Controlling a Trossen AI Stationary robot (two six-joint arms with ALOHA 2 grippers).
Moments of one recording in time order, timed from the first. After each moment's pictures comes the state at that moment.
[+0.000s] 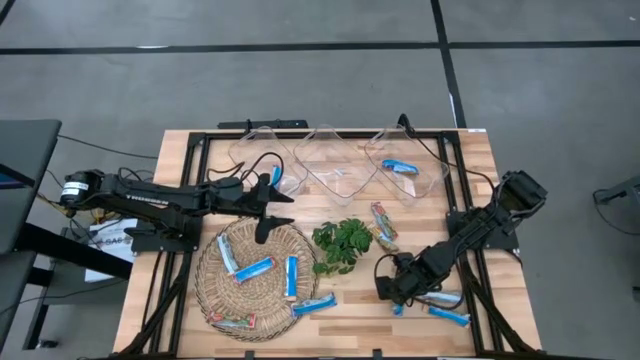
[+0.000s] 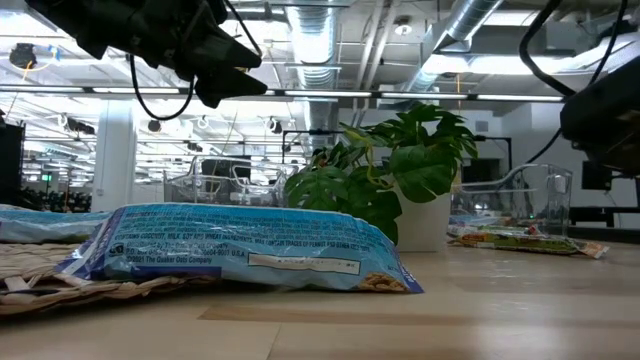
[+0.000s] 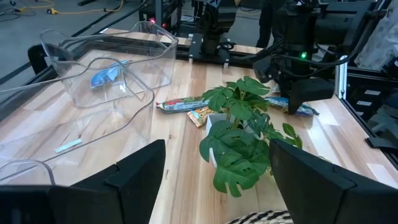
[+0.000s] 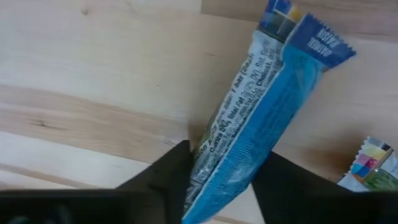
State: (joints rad) left arm 0.04 1.08 0.51 0.29 0.03 -0.11; right arm 0.64 1.63 0.81 -0.50 -0.11 2.04
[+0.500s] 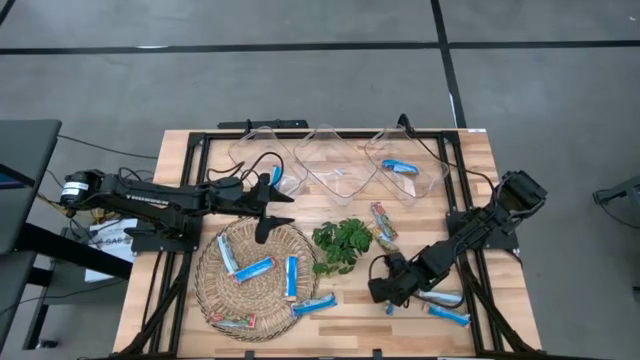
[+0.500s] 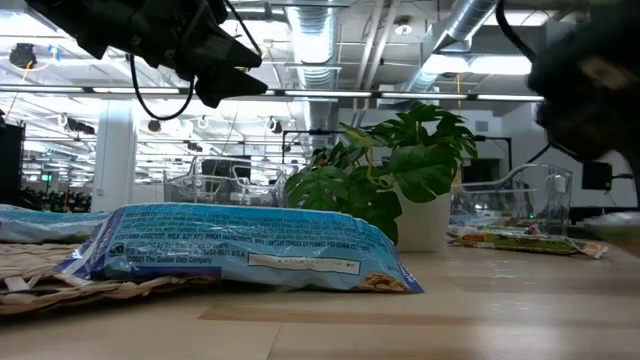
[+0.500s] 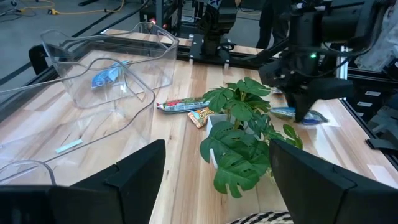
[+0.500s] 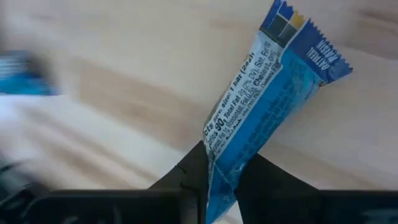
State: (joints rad) left arm 0.04 1.08 0.51 0.30 0.03 -0.11; right arm 0.64 1.63 0.80 -0.32 0.02 1.88
